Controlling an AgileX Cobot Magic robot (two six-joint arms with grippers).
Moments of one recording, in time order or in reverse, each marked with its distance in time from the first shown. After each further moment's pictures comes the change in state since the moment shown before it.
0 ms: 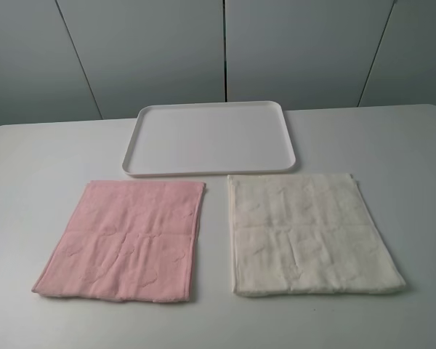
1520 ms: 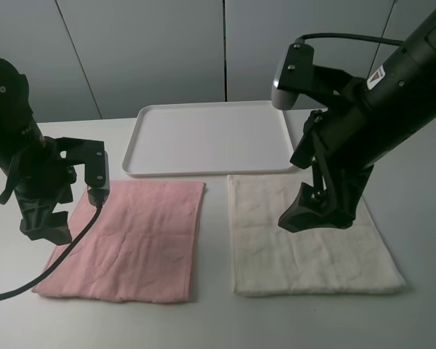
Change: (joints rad) left arm -0.420 1.691 -0.395 0.092 -0.228 0.885; right arm 0.602 1.391 -0.371 0.073 -0.232 -0.695
